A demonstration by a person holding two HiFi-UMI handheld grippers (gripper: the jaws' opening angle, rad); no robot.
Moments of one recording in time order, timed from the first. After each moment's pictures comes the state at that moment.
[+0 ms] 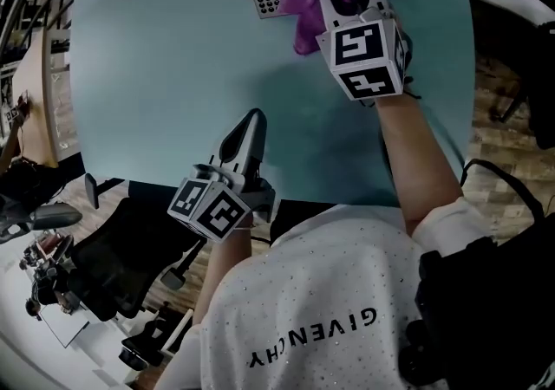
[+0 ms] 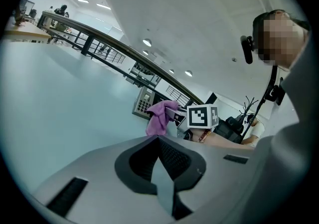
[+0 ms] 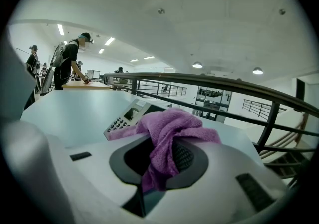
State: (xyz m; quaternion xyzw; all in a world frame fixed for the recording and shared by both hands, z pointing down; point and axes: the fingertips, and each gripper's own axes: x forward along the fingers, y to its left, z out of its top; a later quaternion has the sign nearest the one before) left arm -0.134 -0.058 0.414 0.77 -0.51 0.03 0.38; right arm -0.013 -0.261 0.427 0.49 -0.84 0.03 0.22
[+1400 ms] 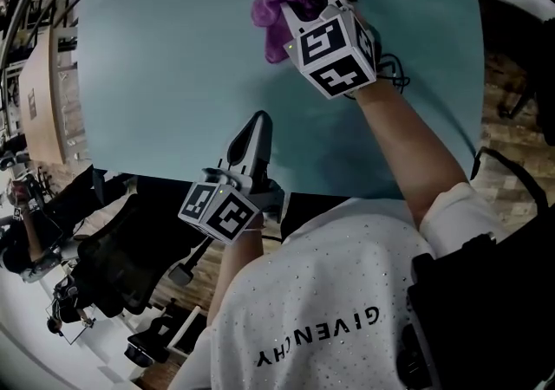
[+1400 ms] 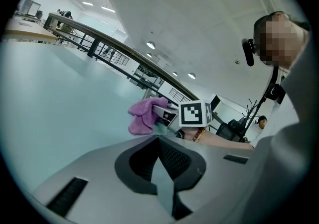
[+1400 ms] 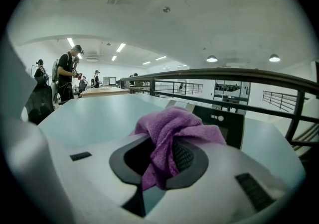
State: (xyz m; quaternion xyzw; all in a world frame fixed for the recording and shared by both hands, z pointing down) left arm -0.148 -0.043 0.417 0.76 -0.53 0.02 0.38; right arm -0.097 -0.239 0.445 0.40 -0.89 0.06 0.21
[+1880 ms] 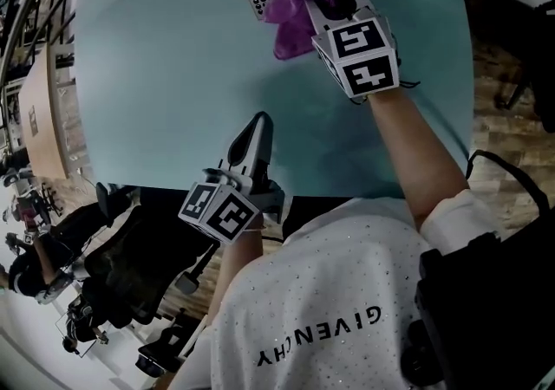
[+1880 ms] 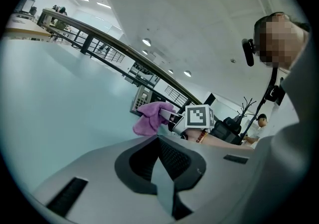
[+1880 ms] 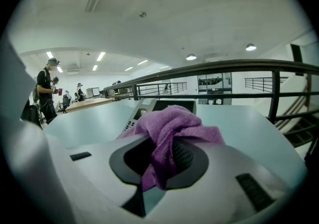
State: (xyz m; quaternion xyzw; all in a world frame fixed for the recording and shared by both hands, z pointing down) left arm -0.127 -0.047 0.412 0.77 -0.50 0.03 0.39; right arm -0.025 -0.243 0.444 0.47 -0.86 0.13 0.16
